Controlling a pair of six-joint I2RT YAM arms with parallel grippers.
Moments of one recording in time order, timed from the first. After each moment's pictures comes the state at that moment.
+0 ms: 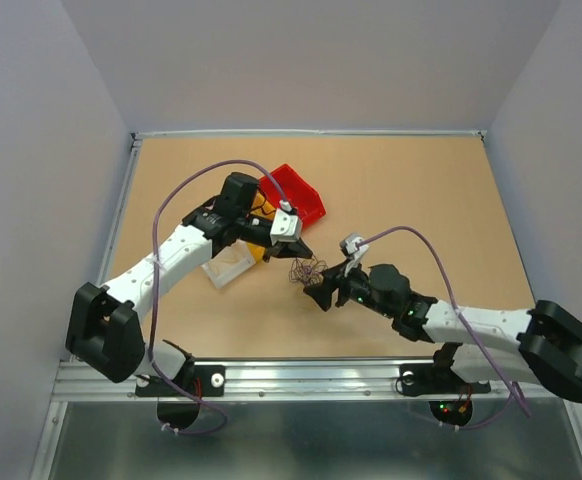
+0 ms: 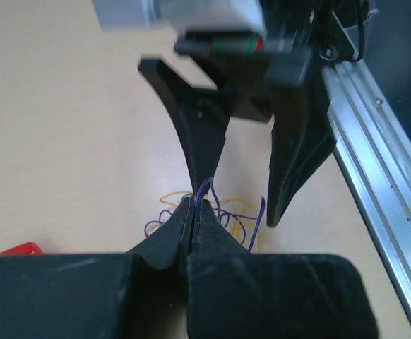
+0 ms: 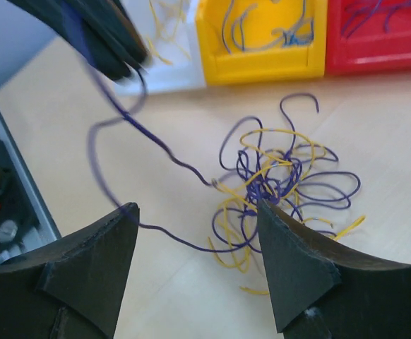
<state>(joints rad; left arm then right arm) -0.55 1.39 1.05 -0.41 1.11 0.83 0.95 1.10 0.35 0.59 0.04 0.35</state>
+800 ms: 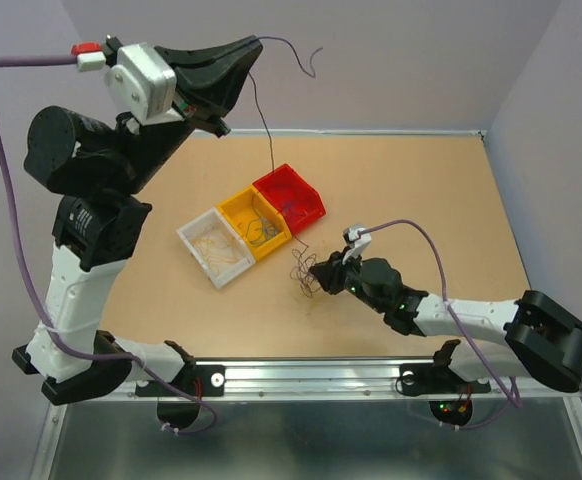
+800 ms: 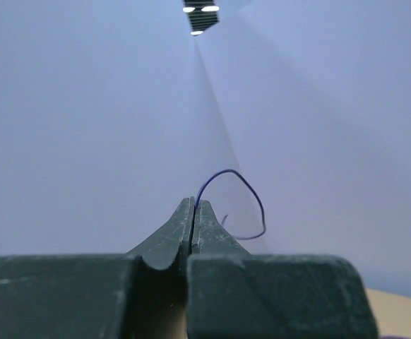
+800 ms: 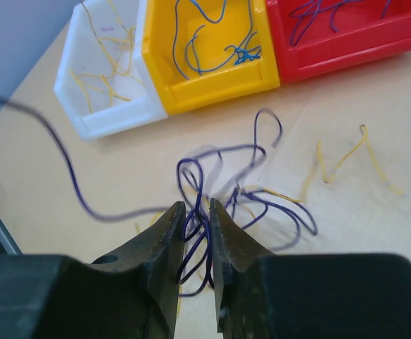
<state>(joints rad) -0.69 1.30 2.08 -0.18 0.34 0.18 0.95 1.28 0.43 0.62 0.20 0.46</state>
